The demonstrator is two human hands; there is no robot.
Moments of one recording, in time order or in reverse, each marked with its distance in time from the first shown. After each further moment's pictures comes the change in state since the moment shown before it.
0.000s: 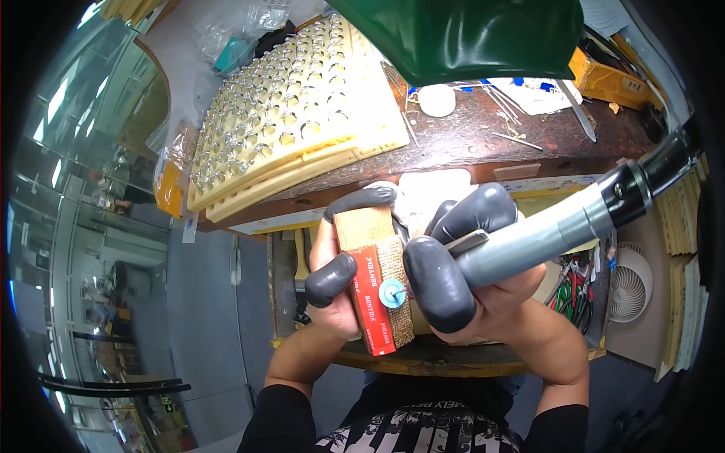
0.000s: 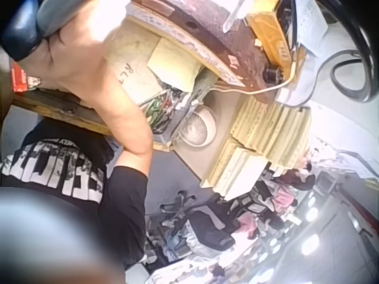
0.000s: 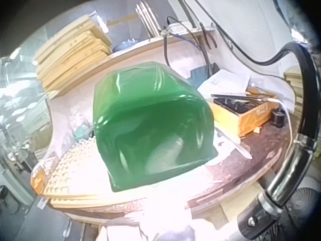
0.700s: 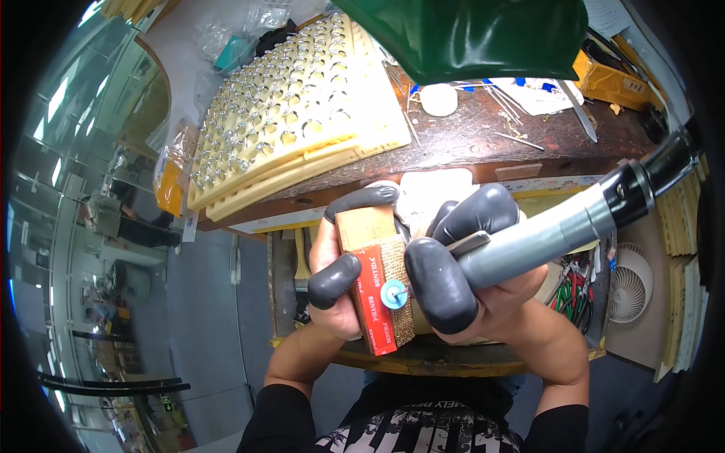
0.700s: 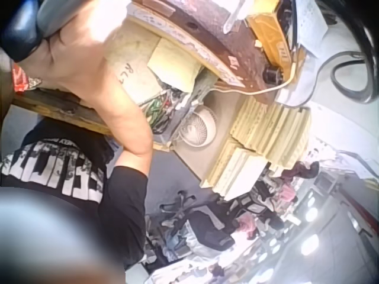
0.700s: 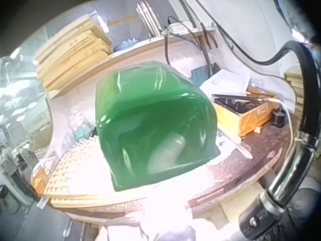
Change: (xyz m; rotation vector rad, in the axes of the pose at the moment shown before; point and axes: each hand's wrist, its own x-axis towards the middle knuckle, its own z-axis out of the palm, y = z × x) left_hand 0.000 0.004 0.012 -0.035 0.015 0.030; right_hand 0.007 -0.002 0.002 0.021 0.002 -0.046
